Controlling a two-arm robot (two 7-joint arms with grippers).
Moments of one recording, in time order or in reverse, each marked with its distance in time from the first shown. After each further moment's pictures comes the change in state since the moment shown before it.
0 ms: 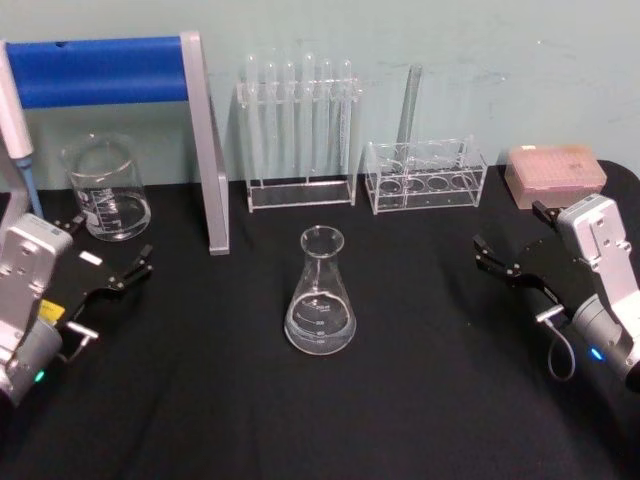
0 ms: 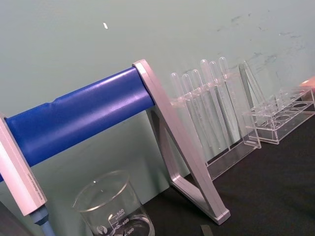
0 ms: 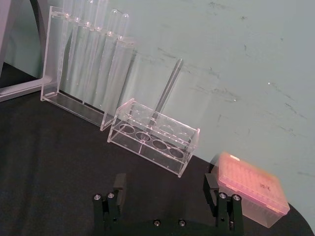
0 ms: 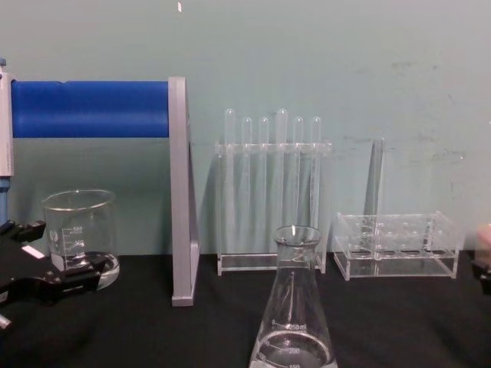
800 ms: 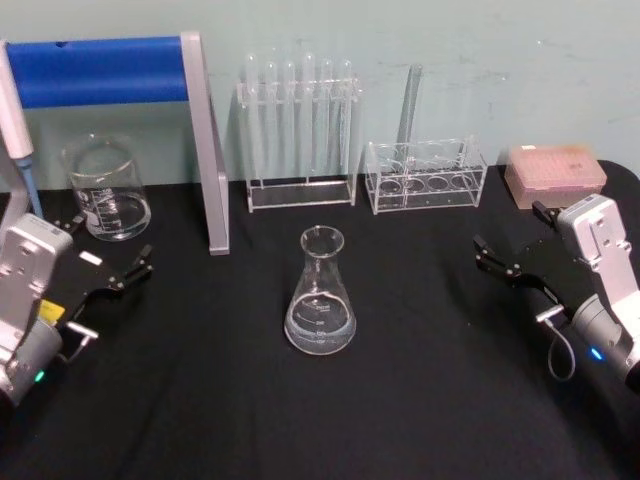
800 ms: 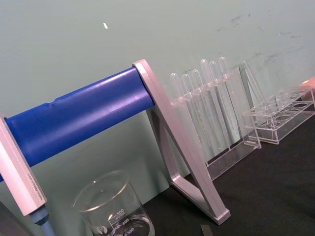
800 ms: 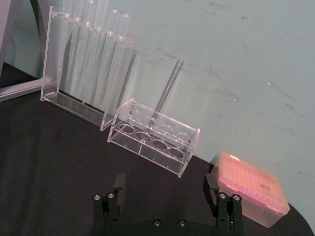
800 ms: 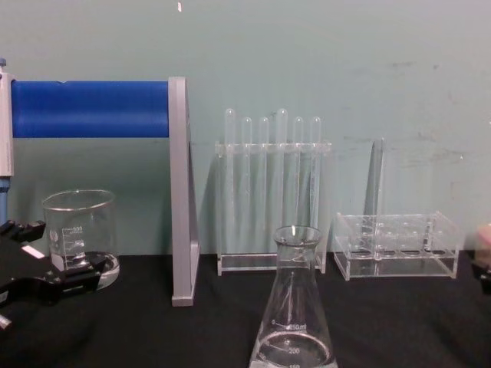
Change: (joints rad) left arm 0.000 0.000 0.000 0.000 0.000 0.000 0.000; right arm 0.000 0.000 0.000 0.000 0.000 0.000 0.000
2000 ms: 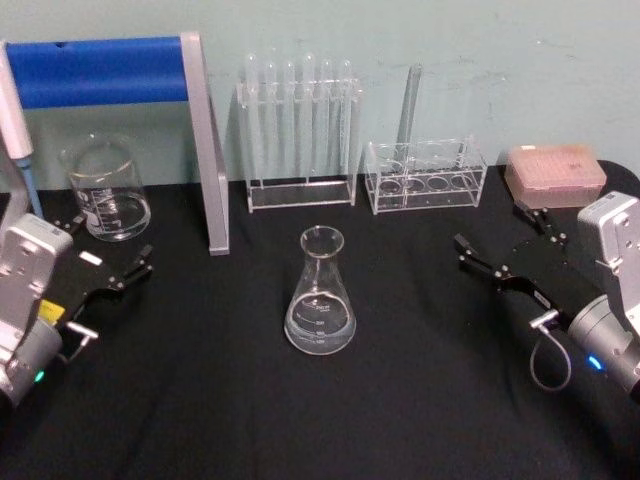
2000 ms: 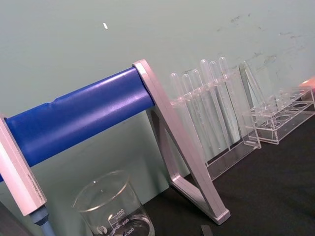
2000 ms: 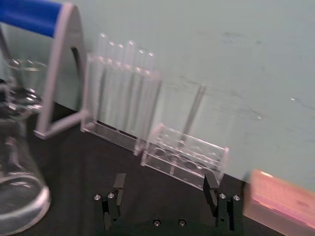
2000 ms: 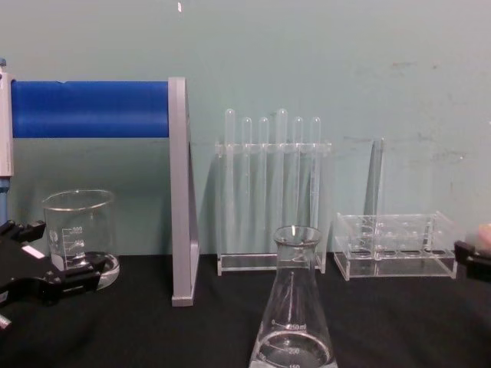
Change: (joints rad) left arm 0.000 0.000 0.000 0.000 0.000 0.000 0.000; right arm -0.077 -0.005 0.062 -0.106 0.088 -0.025 0.105
